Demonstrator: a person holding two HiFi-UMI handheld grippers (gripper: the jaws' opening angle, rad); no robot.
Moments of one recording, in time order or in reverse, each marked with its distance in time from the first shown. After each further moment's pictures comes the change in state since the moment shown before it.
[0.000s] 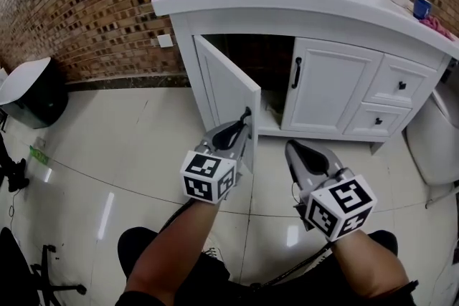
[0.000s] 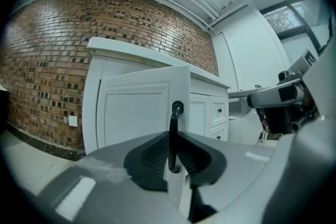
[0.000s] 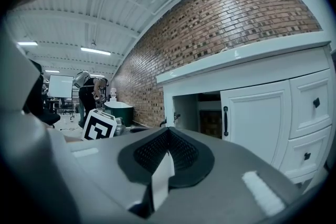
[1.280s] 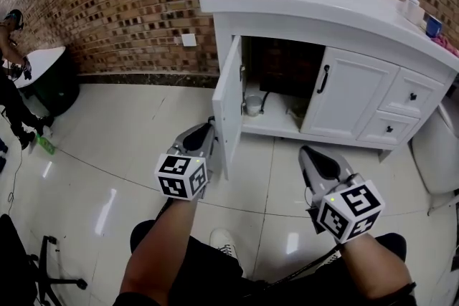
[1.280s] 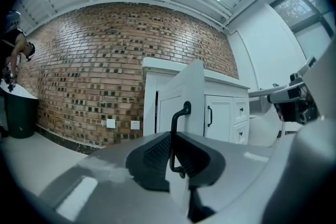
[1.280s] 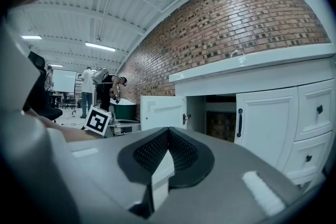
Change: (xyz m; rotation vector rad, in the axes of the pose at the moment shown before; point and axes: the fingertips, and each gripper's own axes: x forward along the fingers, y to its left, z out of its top) left arm -0.127 0.128 -0.007 -0.020 -0.017 0.221; right arm 0.009 0.068 0.000 -0.052 0.019 0.011
